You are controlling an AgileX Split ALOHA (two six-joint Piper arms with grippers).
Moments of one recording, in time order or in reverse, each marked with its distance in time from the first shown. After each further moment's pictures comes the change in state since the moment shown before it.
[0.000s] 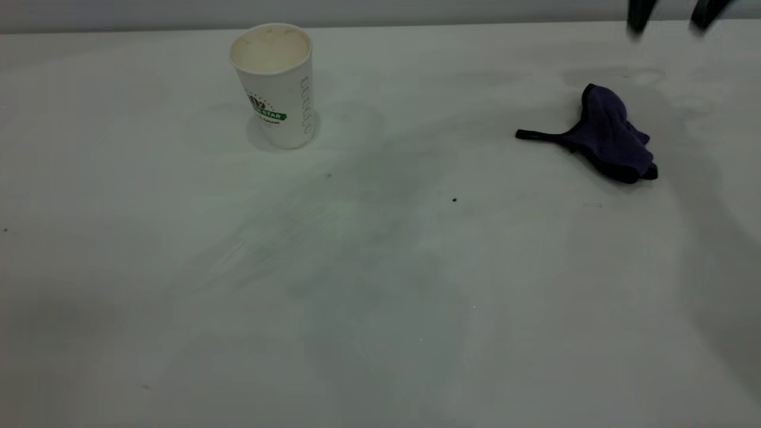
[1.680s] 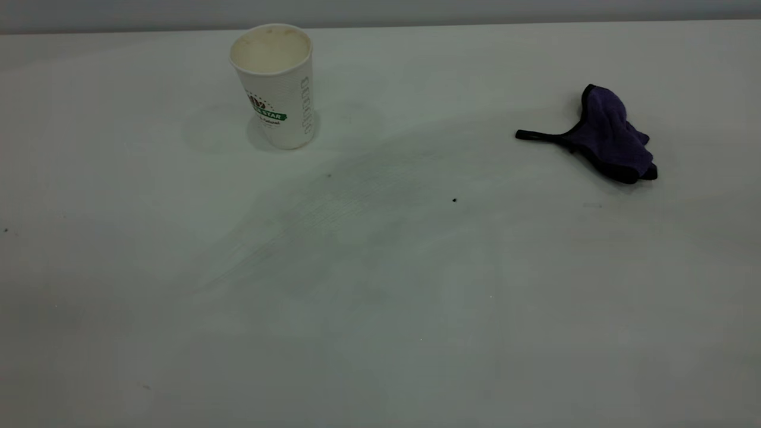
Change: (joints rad) left arm 0.000 0.000 0.000 0.000 0.000 0.000; right arm 0.052 -1.973 1.452 -0.029 -0.041 -0.027
